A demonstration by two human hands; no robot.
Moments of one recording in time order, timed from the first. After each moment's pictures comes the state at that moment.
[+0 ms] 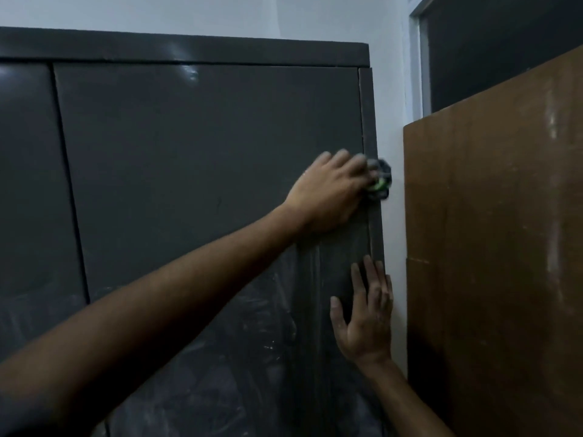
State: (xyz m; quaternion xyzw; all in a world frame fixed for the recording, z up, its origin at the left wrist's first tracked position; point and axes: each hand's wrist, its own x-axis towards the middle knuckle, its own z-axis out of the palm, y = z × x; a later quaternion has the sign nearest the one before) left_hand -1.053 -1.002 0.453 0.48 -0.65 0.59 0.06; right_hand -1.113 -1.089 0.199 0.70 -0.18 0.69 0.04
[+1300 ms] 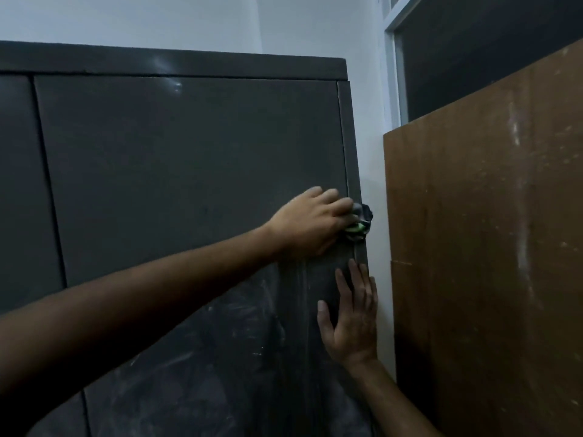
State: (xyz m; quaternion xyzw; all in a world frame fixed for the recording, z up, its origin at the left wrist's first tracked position) left_hand -1.048 -0.984 0.435 0.41 -0.71 0.57 -0.05; right_hand -1.113 -1.086 0.203 0.70 -0.18 0.69 0.04
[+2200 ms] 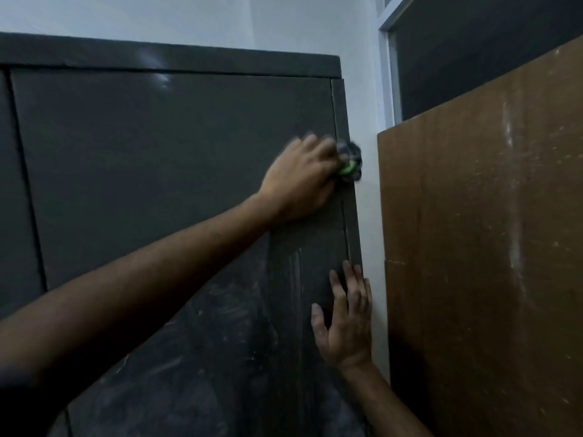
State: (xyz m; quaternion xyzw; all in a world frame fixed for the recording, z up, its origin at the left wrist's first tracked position) left_hand -1.052 -0.998 0.482 0.47 -0.65 0.59 0.11; right_hand -1.113 -1.088 0.201 0.69 -0.18 0.69 0.05
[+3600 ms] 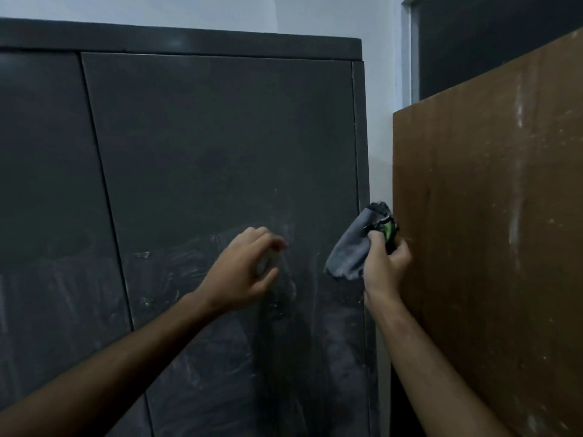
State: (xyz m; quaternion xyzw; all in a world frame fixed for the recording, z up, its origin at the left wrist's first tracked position) left_hand -1.002 -0.836 0.317 0.57 -0.71 0.31 0.28; right_hand -1.181 -1.019 0.284 0.40 -0.22 0.70 -0.56
